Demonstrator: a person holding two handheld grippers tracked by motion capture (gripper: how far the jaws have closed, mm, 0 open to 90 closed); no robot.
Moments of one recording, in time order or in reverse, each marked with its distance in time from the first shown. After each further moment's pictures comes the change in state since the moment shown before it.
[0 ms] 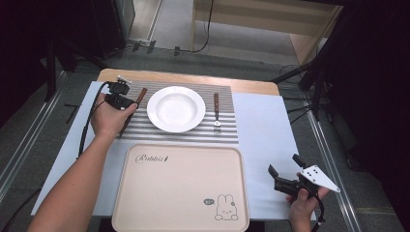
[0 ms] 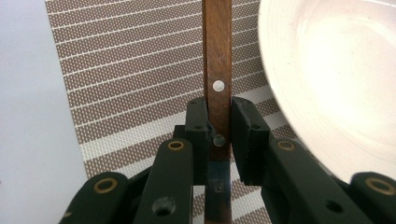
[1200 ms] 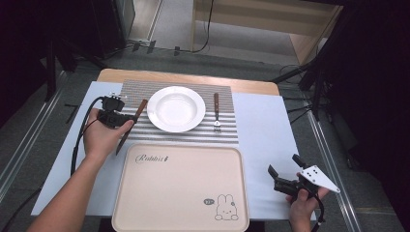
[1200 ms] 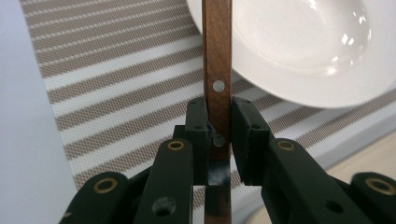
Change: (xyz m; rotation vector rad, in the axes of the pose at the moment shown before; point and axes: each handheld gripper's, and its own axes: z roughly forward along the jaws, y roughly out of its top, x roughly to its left) left arm -0.029 -0.057 -0.043 -0.041 -0.085 0.053; right arm 0.001 0.000 0.000 -0.003 0.003 -0.009
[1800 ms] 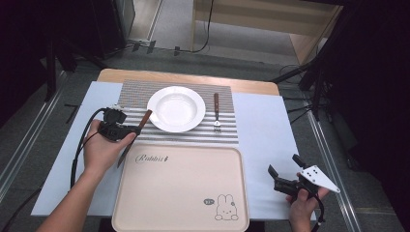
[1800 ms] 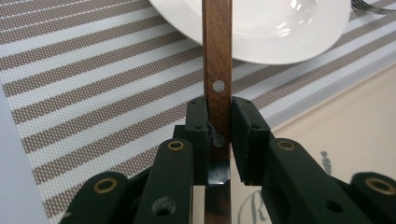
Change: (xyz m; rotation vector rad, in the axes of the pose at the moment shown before) left arm -0.026 -0.026 -0.017 -0.003 -0.056 0.030; right arm 0.000 0.000 0.000 0.001 -0.001 0.004
